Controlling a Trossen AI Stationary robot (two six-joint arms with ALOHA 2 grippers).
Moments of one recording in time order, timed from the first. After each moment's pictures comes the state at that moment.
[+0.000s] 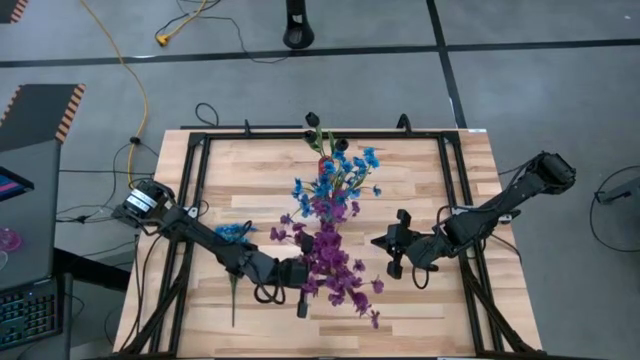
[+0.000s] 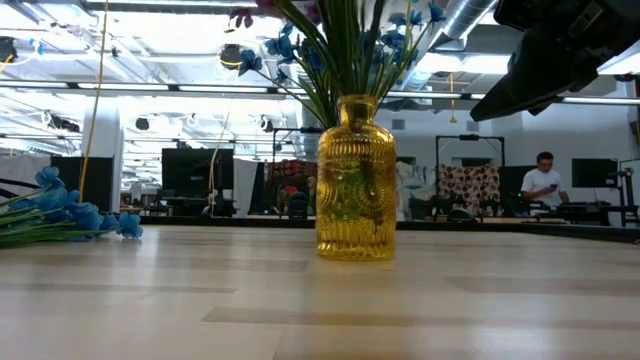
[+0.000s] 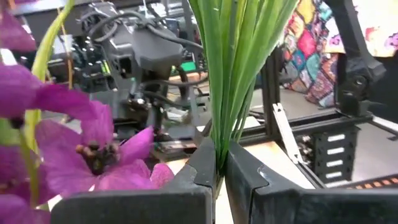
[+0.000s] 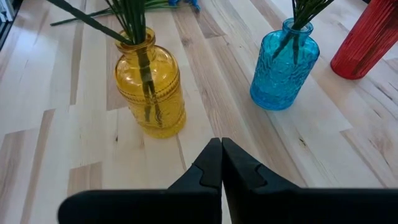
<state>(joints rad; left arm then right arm) -0.47 1.75 0.97 0.82 -0.40 0.17 0.51 1.18 0.61 -0.15 0.60 0.52</state>
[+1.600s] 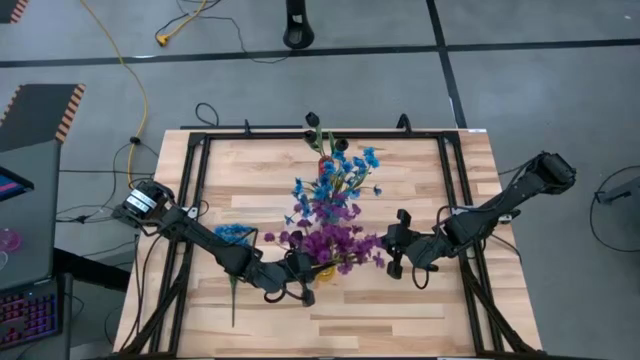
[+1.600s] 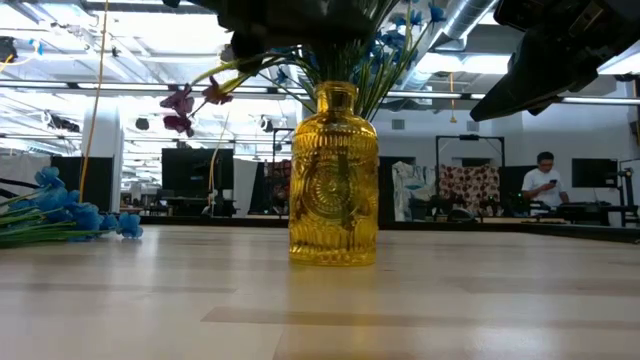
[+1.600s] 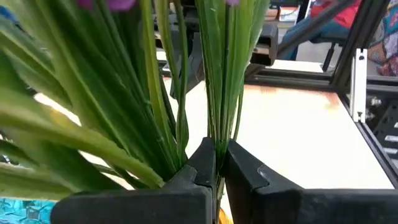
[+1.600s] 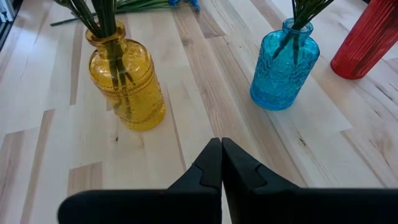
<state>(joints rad) -0.48 1.75 0.97 0.46 -0.68 -0.23 0.51 1.18 0.61 -0.15 0.60 0.52</state>
